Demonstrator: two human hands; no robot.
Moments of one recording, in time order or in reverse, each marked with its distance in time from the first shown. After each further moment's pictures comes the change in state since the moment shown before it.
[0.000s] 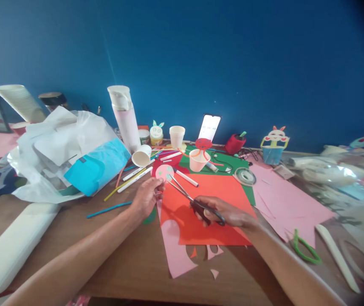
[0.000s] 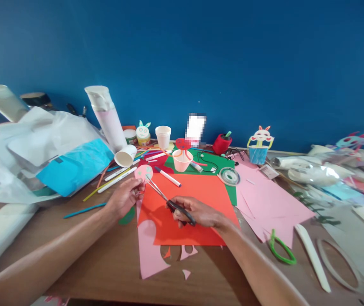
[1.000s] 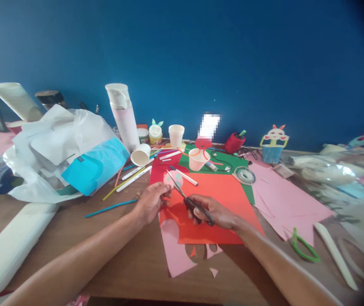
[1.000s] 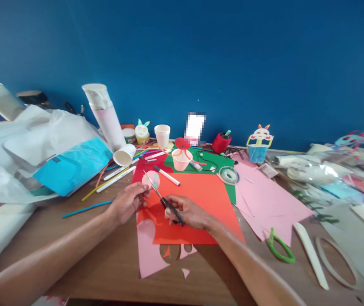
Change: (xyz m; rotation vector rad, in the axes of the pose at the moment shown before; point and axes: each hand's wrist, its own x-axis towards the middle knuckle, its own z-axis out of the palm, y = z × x) left_hand -0.014 -0.006 0.009 0.069 -0.082 -0.116; right_hand 0.012 0.002 0.017 0.010 0.112 -0.026
